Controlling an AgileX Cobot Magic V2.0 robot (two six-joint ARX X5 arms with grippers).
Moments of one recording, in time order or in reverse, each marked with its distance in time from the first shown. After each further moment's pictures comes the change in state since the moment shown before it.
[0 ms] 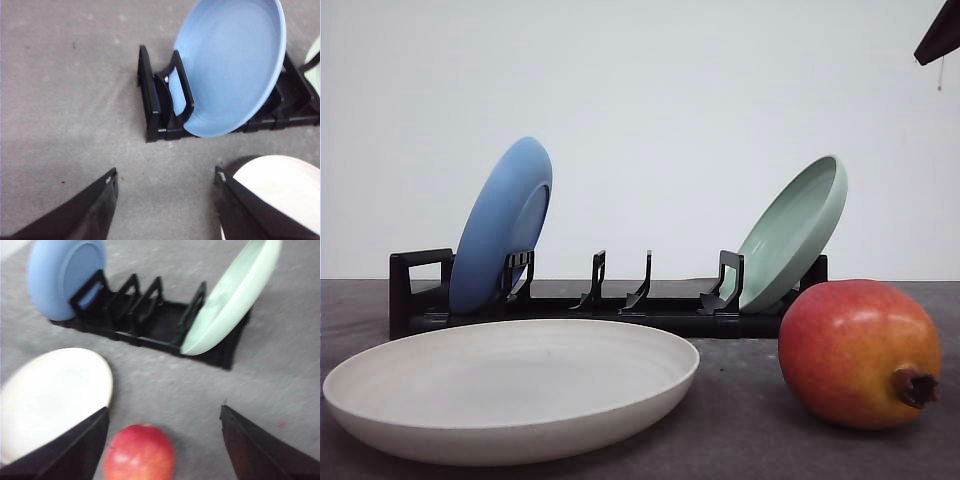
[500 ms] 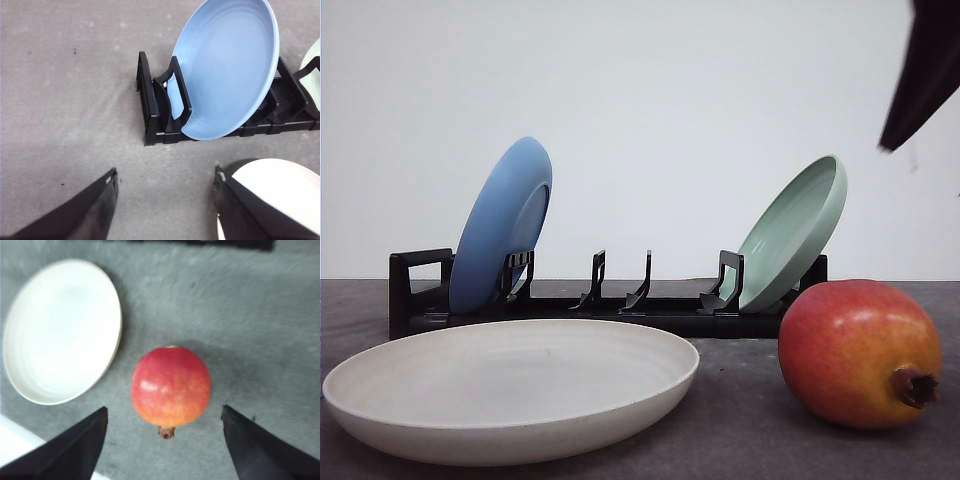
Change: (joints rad) left_arx 0.000 -0.017 0.000 -0.005 0.000 -0.006; right_arx 0.154 0.351 0.153 -0.231 0.028 0.171
